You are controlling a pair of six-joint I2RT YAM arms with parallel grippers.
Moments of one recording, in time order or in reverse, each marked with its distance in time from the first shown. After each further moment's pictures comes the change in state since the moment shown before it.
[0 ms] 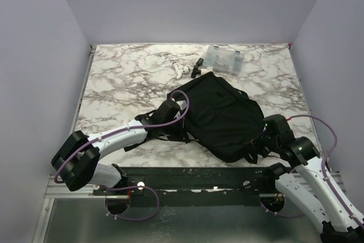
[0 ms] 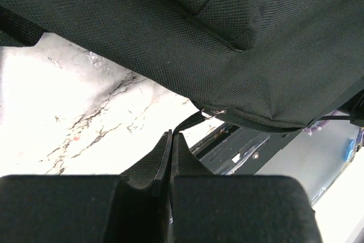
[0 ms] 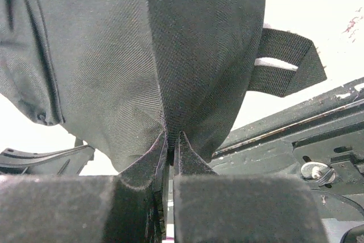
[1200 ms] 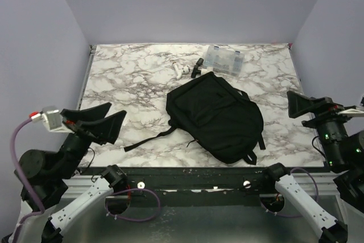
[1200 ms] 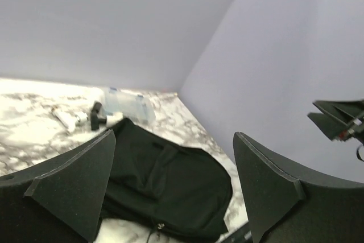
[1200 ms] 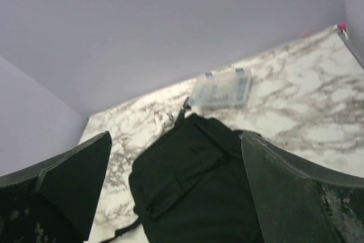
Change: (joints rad) left arm 0.068 -1.062 0.299 -0.222 -0.459 0.251; right arm 0.000 -0.096 0.657 0.279 0.320 -0.807
